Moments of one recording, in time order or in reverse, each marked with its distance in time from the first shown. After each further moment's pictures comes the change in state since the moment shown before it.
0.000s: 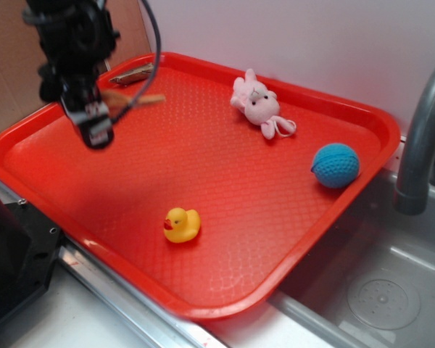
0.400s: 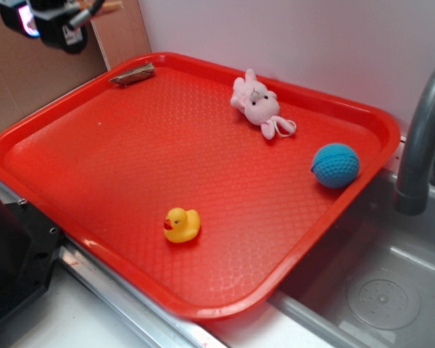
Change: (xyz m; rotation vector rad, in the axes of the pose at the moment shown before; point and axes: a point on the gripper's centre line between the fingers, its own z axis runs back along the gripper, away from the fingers) arm 0.002 0.026 0.060 0.032 0.040 0.305
